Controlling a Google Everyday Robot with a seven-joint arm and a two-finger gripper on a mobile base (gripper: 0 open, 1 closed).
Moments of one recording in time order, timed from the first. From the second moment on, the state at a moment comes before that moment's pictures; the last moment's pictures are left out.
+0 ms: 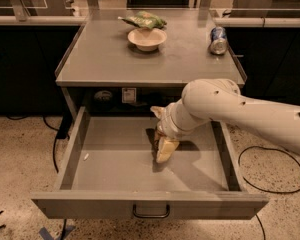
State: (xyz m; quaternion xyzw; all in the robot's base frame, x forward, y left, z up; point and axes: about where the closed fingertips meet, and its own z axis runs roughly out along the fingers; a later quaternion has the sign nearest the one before) arm 0.569 -0.028 0.694 -0.74 0.61 0.02 0.28
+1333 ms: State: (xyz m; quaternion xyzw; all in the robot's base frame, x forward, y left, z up) arm 0.569 -0.028 0.694 -0.74 0.61 0.02 0.28
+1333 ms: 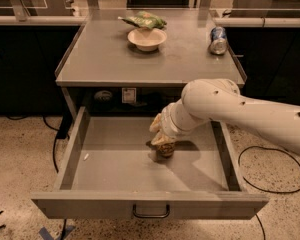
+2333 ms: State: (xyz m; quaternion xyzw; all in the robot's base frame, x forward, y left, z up) arm 0.569 -0.028 0.694 -0.74 0.61 0.02 0.28
